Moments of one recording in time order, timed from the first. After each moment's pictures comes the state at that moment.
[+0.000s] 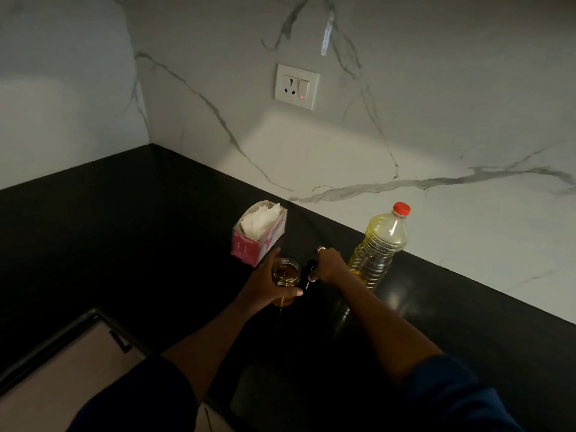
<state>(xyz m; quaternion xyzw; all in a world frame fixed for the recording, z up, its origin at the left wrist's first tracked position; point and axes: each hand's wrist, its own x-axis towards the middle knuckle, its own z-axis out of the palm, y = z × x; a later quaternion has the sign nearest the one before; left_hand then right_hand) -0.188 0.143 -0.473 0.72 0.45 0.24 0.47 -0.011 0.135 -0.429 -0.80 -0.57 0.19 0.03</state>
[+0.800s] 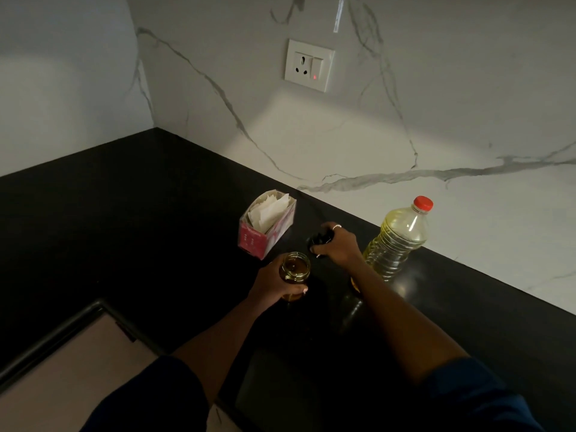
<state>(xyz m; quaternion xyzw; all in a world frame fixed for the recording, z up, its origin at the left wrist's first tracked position) -0.182 0.145 -0.485 0.67 0.49 0.25 0.50 -0.005 0.148 -0.419 -0.76 -0.53 0.24 0.28</state>
